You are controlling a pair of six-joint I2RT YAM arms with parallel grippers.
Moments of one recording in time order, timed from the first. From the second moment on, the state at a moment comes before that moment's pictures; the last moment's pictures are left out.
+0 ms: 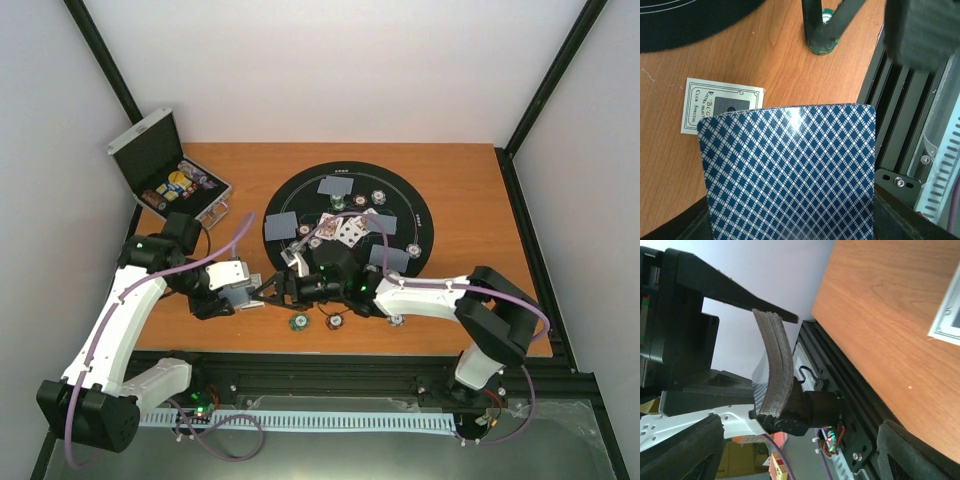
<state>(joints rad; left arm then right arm) -0.18 1.03 1.04 -1.42 0.38 0.98 1.02 1.61 0.86 0.40 -0.61 1.09</state>
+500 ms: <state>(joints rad) -0.18 1.03 1.04 -1.44 0.39 0.98 1.05 1.78 1.00 0.52 -0.66 1.17</state>
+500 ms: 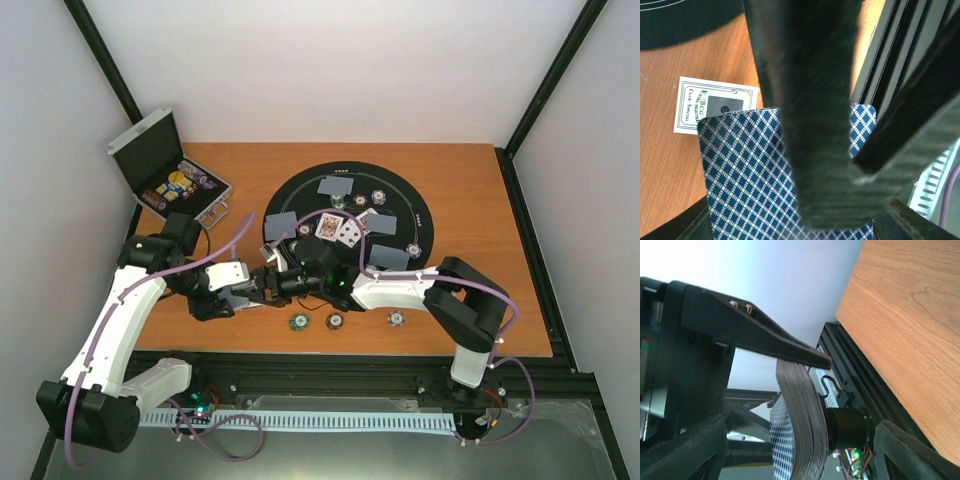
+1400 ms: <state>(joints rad) -0.18 1.03 1.06 -1.45 0.39 0.98 1.03 1.90 1.03 0.64 -0.74 1.24</state>
